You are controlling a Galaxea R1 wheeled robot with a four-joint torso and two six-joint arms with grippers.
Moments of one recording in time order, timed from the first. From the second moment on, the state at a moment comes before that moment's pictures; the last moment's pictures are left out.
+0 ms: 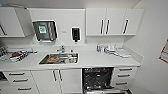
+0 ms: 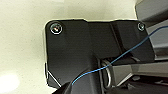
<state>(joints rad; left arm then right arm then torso) 1.55 2.88 -2.56 0.11 -0.16 -0.07 -1.50 2.91 -2.59 -0.69 0.04 0.75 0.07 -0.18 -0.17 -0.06</state>
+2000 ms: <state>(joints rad) 1.54 2.95 -2.66 0.09 -0.16 -0.07 -1.50 3.01 -2.71 0.05 0.05 -0.01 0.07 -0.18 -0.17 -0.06</state>
